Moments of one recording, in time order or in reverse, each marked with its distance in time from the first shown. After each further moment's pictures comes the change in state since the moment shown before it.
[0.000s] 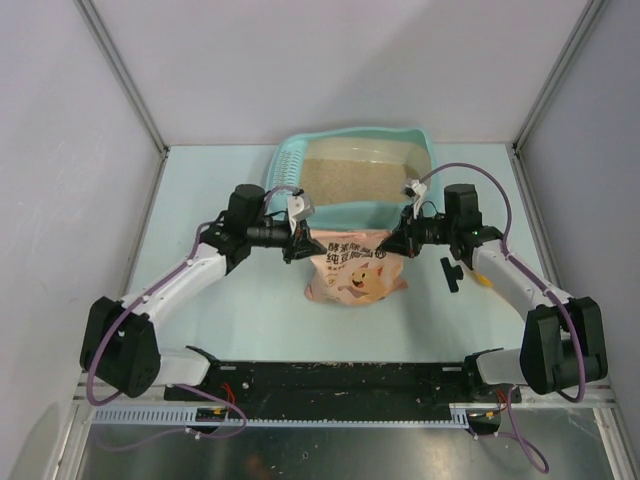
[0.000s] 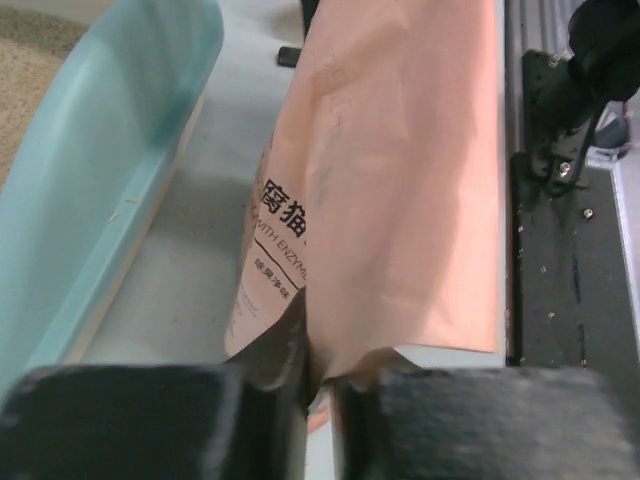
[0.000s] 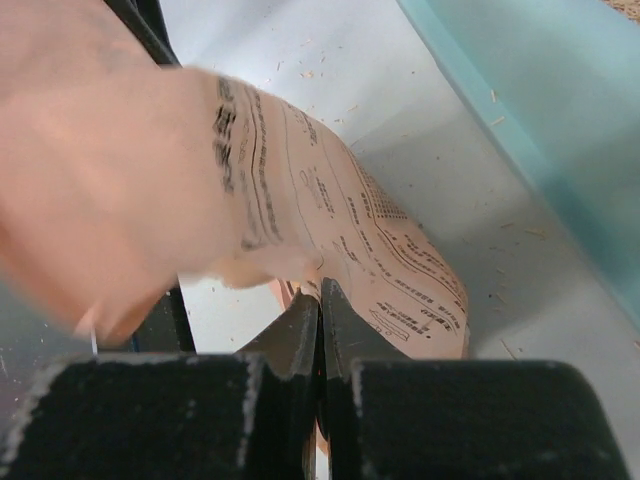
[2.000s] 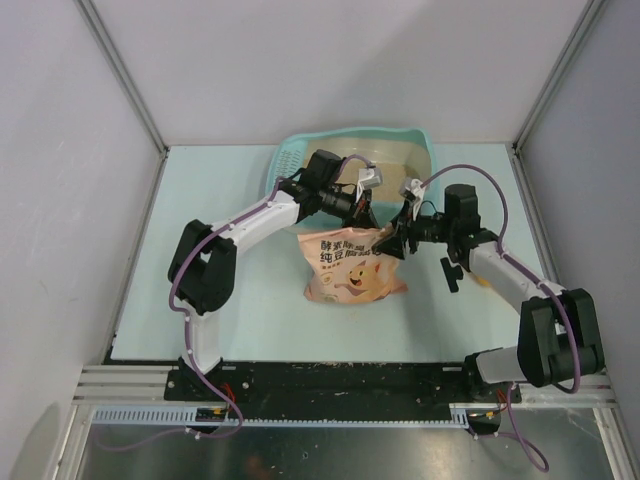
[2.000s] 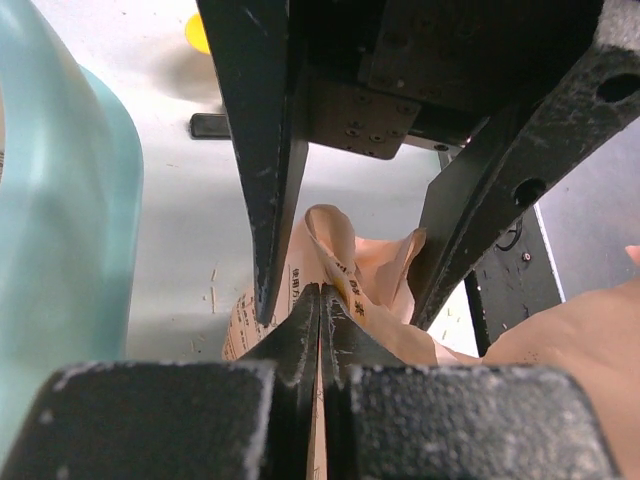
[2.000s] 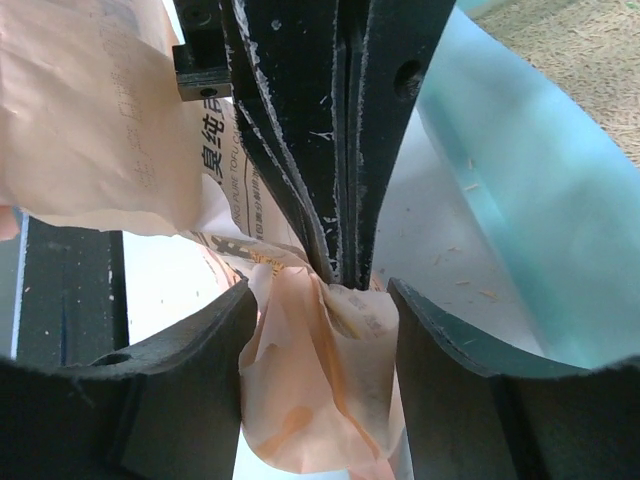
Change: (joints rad) left arm -0.168 0.659 0.659 -0.151 0.163 -0.083; right arm -0.014 0.031 -0.050 0.219 -0.055 -0.082
